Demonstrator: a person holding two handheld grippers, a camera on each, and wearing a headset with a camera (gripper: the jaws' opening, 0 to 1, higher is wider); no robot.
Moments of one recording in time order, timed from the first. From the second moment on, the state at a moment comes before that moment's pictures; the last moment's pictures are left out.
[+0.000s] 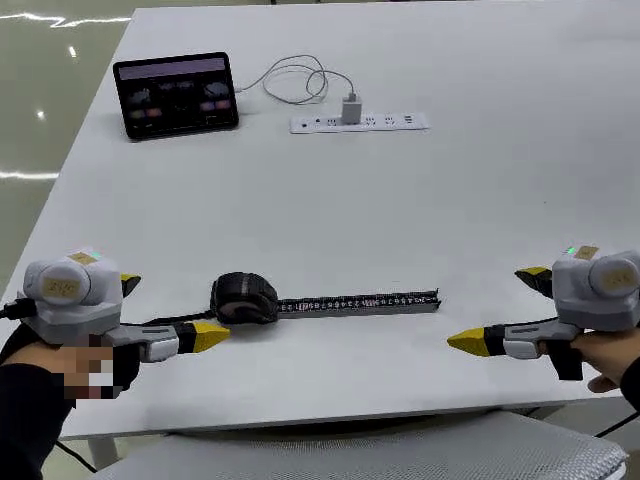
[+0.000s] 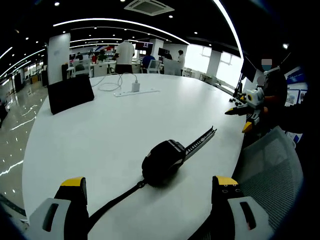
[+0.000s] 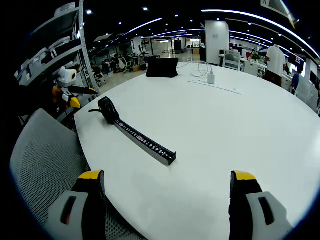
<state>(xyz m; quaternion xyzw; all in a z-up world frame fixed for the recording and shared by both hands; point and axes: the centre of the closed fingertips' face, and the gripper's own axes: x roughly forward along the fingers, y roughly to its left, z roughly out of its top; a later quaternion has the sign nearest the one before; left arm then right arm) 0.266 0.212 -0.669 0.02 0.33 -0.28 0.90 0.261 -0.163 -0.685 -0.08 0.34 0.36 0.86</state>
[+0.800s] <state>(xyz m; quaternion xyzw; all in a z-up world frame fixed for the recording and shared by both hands) 0.240 0.219 -0.663 0.03 0.32 -0.27 0.91 0.232 -0.179 -0.671 -0.09 0.33 0.35 0.87</state>
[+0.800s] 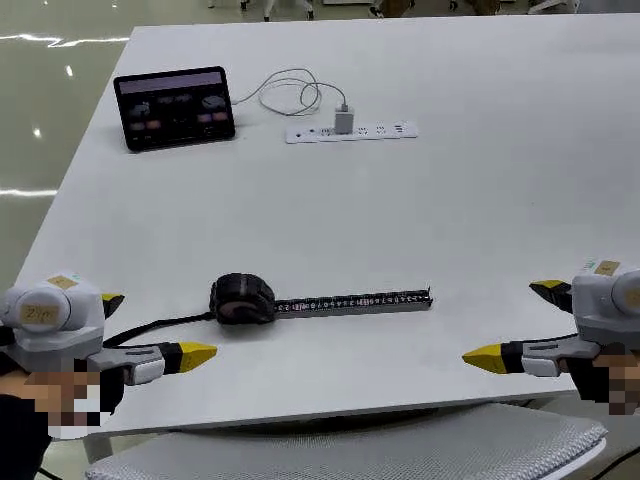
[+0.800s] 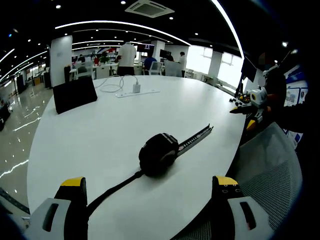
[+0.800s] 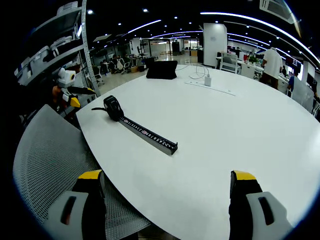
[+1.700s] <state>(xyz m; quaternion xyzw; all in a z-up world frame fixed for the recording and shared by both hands) 0.261 0.207 -0.655 0.04 0.32 -0.28 0.90 0.245 -0.182 -0.670 -0.14 0.33 0.37 0.86</state>
